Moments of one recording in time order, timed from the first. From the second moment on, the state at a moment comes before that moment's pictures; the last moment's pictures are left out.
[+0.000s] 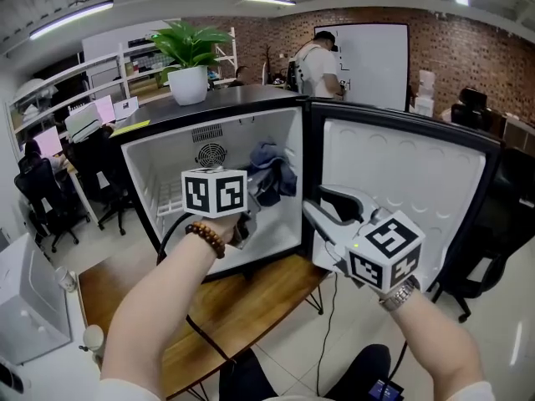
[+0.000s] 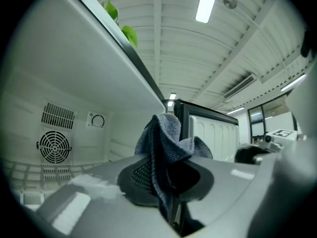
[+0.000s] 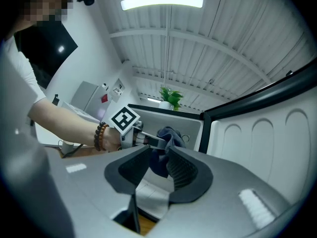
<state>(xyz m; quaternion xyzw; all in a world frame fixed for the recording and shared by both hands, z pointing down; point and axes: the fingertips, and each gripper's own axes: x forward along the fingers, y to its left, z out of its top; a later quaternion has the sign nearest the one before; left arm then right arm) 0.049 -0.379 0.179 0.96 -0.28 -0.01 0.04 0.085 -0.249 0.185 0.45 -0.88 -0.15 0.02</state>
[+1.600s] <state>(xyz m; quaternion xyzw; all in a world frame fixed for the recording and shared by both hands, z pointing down) -0.072 -0.280 0.270 0.97 -0.21 0.09 -0.02 -0.057 -0.278 0.283 0.26 -0.95 -0.14 0.11</state>
